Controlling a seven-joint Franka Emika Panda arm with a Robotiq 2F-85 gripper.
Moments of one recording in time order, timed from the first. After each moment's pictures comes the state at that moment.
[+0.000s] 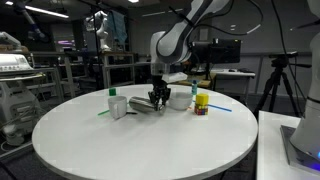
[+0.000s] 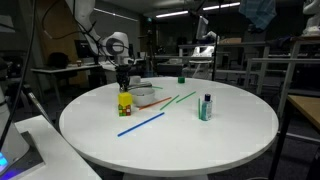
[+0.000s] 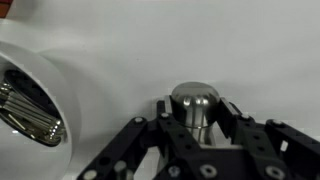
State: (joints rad) arm 0.16 0.40 0.04 -2.13 0.05 2.54 0.25
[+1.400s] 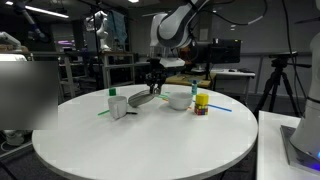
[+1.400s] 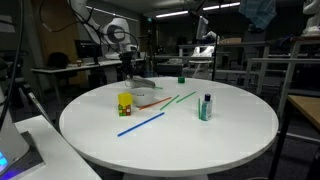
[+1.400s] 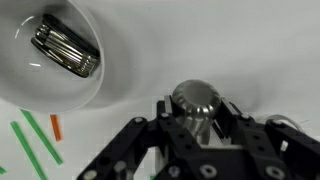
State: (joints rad) arm 0.16 0.29 0.01 -2.11 -0.01 2.54 0.26
